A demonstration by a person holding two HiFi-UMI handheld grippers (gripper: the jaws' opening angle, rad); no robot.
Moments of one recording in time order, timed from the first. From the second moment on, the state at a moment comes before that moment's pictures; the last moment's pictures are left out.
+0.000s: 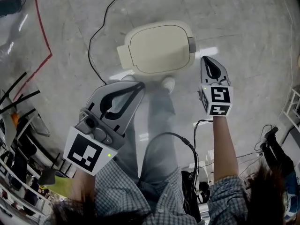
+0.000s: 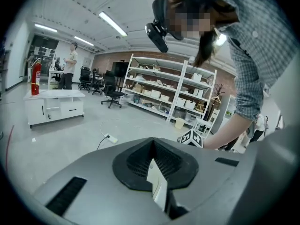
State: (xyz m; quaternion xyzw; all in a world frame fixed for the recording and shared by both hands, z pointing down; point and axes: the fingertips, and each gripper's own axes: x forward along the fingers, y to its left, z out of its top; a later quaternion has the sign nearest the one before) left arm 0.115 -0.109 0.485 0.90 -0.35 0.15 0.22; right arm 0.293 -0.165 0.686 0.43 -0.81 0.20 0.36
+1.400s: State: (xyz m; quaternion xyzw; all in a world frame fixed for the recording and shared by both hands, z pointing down) left arm 0.109 -0.112 0.506 0.89 -0.35 0.15 0.25; right arm 0.289 -0.167 0.780 0.40 -0.76 0.25 0.44
